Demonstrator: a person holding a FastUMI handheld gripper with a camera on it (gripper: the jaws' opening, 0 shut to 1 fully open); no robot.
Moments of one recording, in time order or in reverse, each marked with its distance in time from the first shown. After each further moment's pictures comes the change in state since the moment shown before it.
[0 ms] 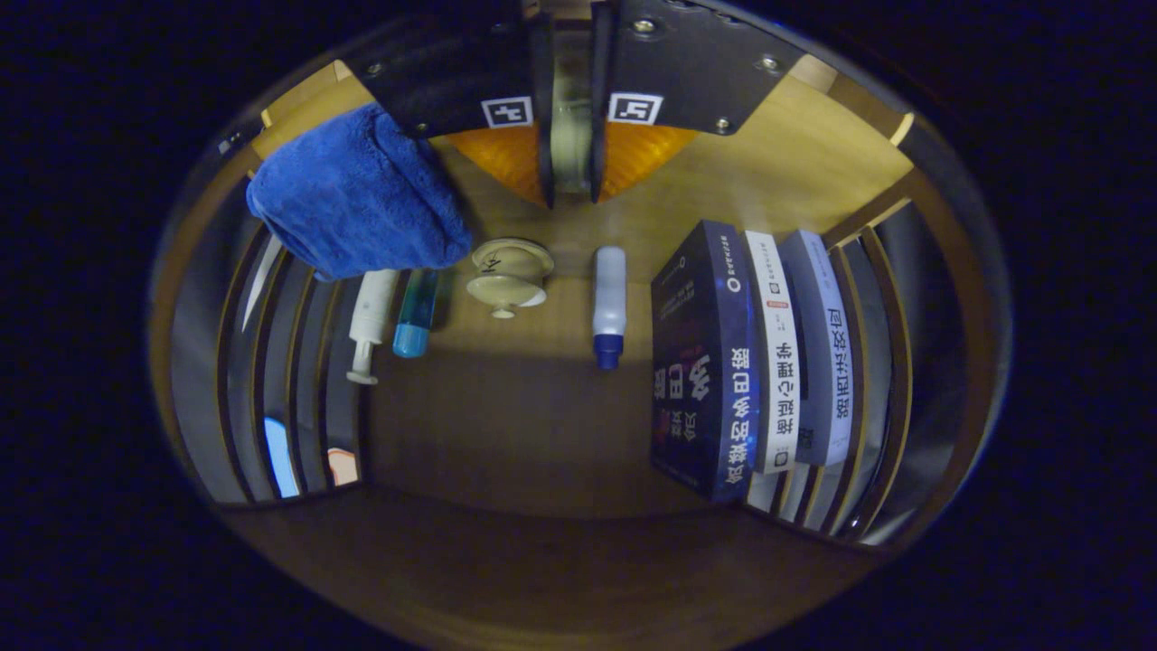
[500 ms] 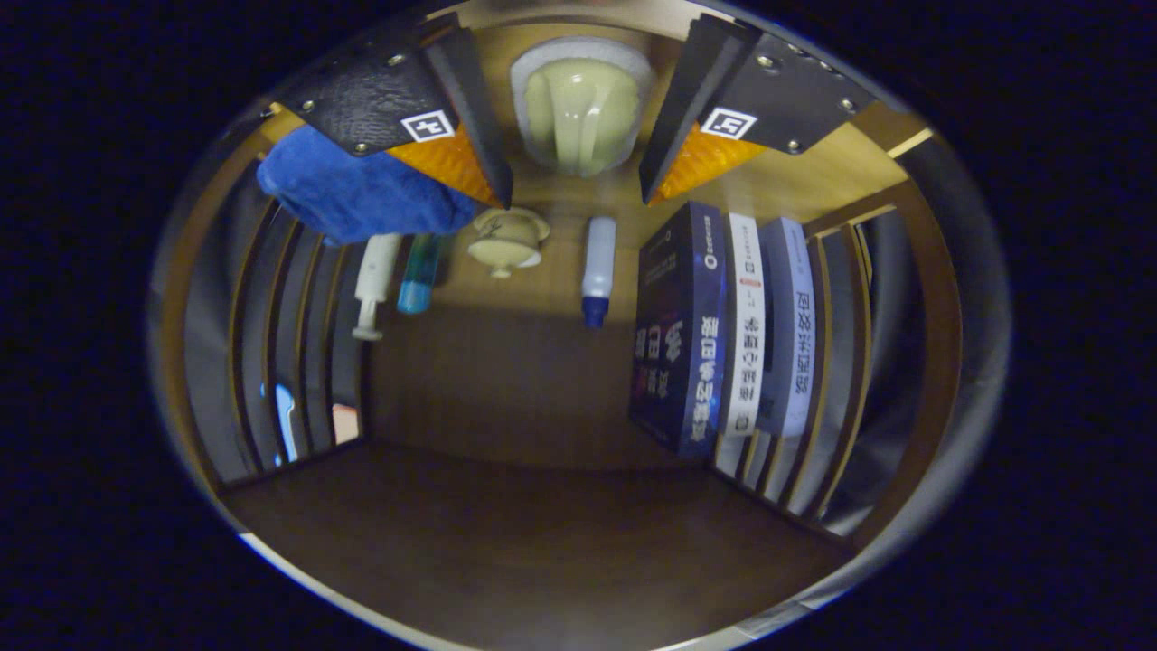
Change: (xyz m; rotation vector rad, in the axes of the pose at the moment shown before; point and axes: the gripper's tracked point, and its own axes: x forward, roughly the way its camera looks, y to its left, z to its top) arm -0.036 -0.005 0.036 -0.012 -0.196 0.046
